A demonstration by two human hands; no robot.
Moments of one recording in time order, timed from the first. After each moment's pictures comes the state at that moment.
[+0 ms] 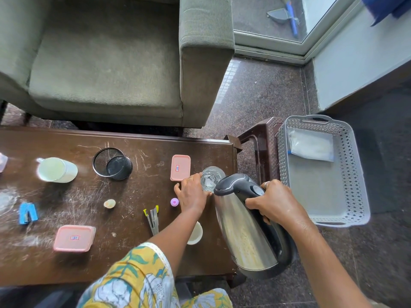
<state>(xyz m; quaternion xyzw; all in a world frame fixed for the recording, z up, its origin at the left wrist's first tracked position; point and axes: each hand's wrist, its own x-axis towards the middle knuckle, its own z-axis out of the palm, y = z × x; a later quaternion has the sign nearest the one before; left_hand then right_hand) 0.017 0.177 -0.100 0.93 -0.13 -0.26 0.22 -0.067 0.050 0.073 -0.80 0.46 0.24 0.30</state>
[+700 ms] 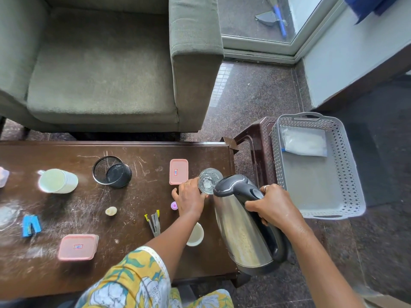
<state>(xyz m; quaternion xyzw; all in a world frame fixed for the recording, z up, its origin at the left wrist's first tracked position) 0.014 0.184 -0.092 0.93 -0.14 -0.25 0.22 -0.087 0.053 0.067 -0.78 0.49 0.20 0.33</state>
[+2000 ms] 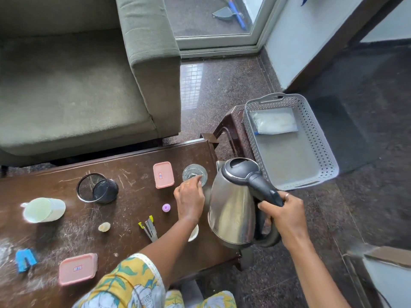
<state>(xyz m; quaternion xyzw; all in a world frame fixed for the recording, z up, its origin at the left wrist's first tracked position) -0.017 0.171 -0.063 0.91 -0.23 -0.21 0.29 -0.180 0.079 0.070 -0.64 0.61 -0.13 0.46</state>
